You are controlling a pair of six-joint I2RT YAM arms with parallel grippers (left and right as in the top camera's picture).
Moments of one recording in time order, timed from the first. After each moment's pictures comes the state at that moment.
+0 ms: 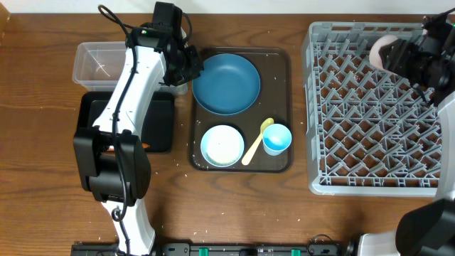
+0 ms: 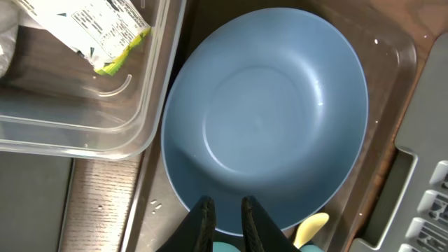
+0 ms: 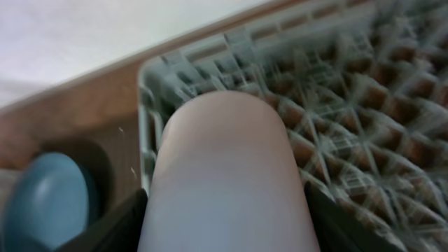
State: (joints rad) left arm -0.16 2.02 1.82 -1.02 0.24 -0.52; right arm -0.28 1.62 1.55 -0.77 -0.29 0.16
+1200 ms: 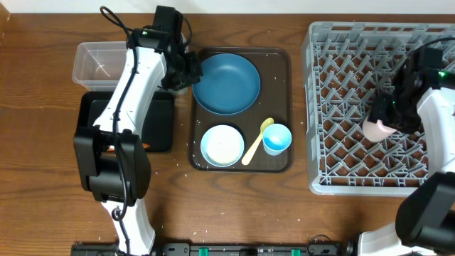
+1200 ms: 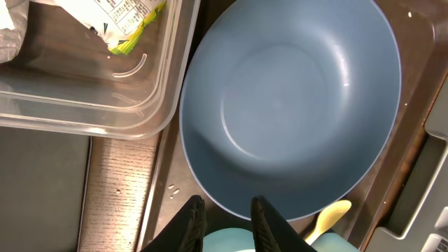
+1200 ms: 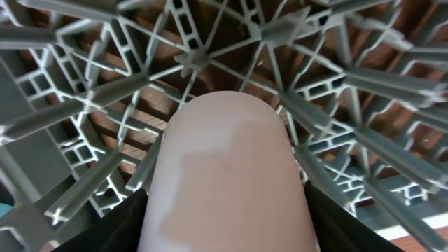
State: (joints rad) left arm -0.16 2.02 1.80 -1.07 0.23 -0.48; right arm -0.24 1.71 1.40 -1.13 0.02 0.14
